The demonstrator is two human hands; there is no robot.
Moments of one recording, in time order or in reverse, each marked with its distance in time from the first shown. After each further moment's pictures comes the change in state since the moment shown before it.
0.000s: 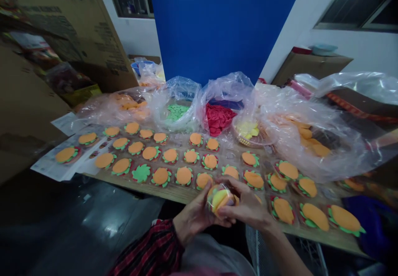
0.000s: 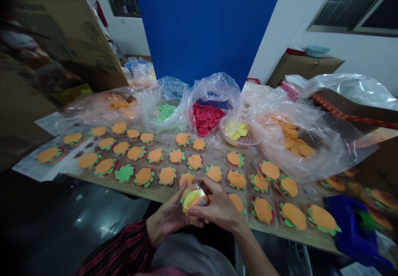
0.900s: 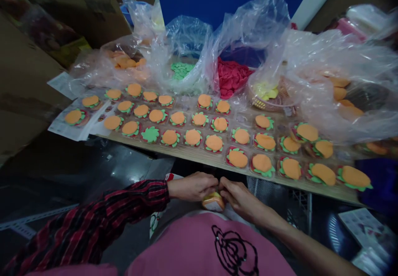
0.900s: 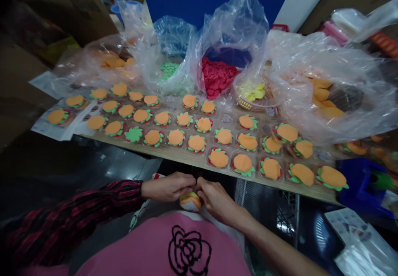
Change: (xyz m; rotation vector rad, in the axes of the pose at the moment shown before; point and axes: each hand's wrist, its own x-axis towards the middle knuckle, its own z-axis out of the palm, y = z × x) left_hand -0.055 -0.002 -0.030 1.880 -0.192 0.175; right_hand -0.058 0.042 0.059 -0.409 -0.331 0.089
